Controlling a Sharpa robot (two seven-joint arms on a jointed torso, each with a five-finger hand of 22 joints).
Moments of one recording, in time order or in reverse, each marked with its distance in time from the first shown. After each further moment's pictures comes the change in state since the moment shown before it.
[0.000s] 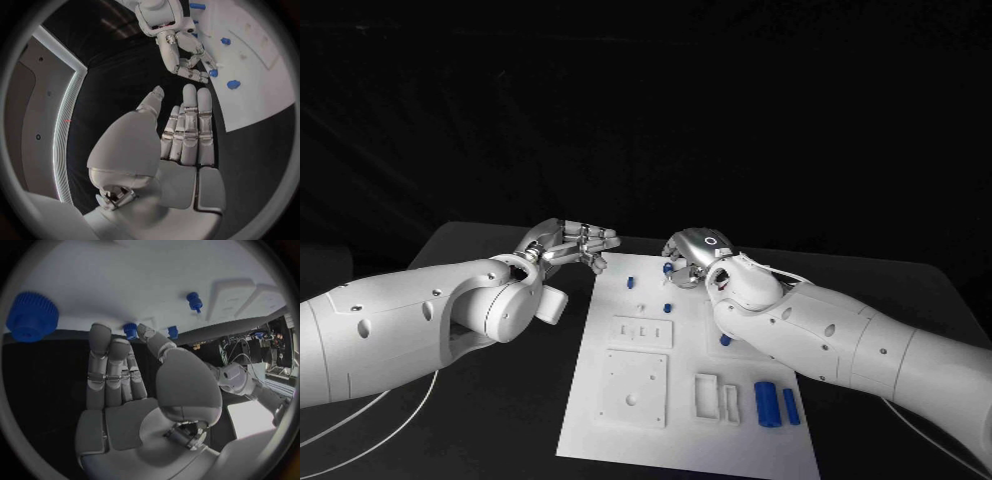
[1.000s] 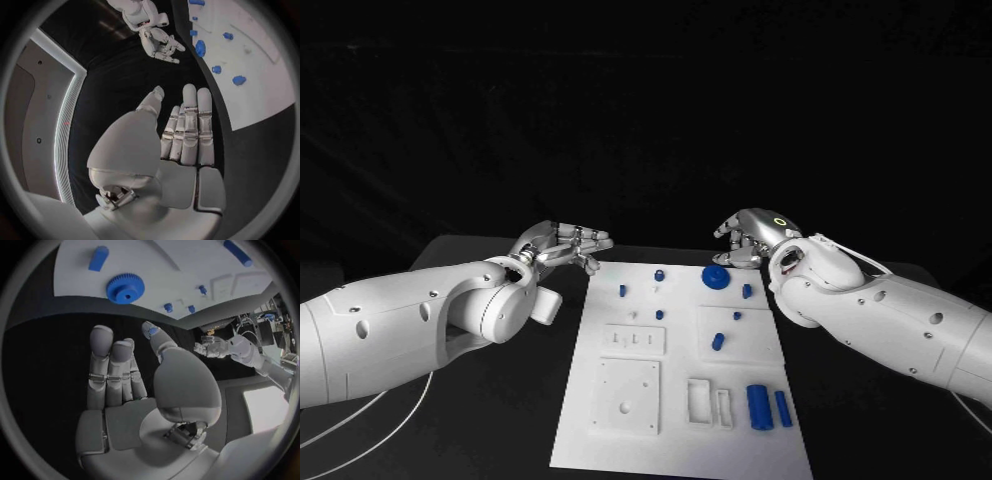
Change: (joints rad) left arm 0.000 -0.020 0.000 -0.022 0.000 -0.003 0.003; left_hand 0.000 0.000 0.002 -0.002 0.000 -0.004 0.004 0.000 0.000 -0.007 0.000 0.000 0.000 0.000 0.000 0.000 -0.001 0.000 0.000 0.000 0.004 -0.004; right arm 0.021 -0.255 0.098 0.176 0.164 0.056 0.004; right_hand 0.035 0.009 -0.263 0.064 0.142 -0.038 0.028 0.000 0.000 -0.061 -0.075 0.787 0.786 0.000 -0.045 0.019 0.012 -0.017 0.002 -0.045 0.104 0.026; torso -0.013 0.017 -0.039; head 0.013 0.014
